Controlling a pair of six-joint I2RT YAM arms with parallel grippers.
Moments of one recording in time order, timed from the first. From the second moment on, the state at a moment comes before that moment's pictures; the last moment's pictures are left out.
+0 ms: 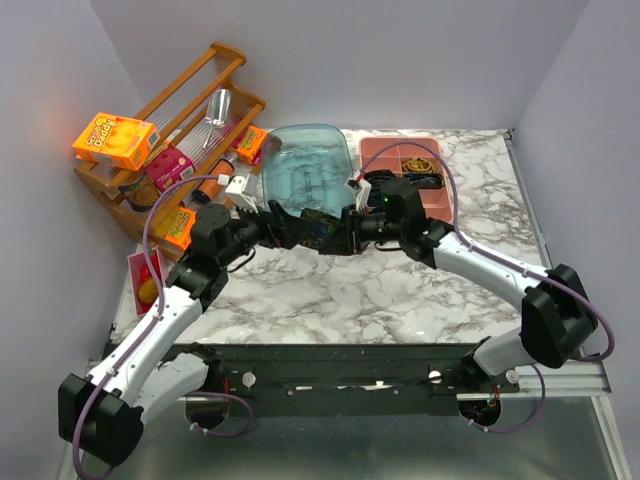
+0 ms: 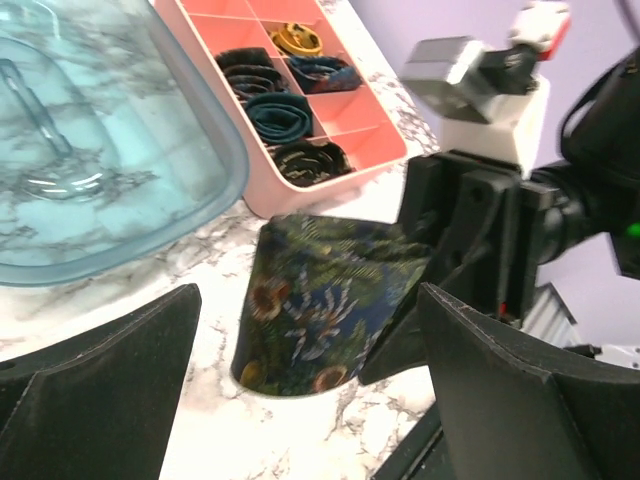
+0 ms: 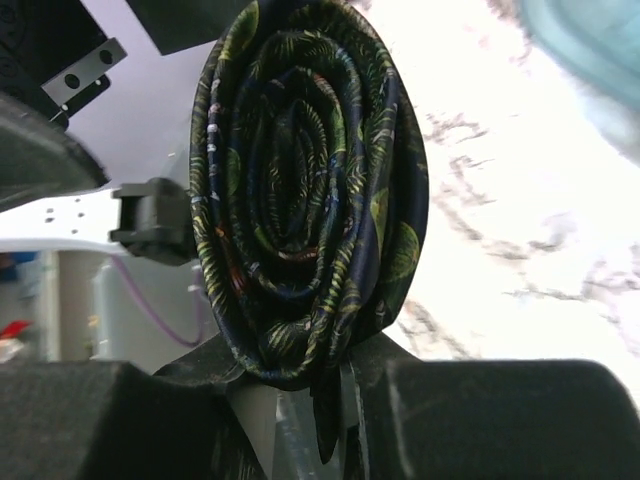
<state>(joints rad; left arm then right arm) -0.43 0.91 0.70 0.07 0.33 -0.54 0.66 1.47 0.98 0.06 -0.70 0.51</state>
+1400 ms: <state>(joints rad) -0.43 1.62 1.42 -0.23 0.33 -0.40 0.25 1.41 1.36 -0.29 -0.30 -0.53</state>
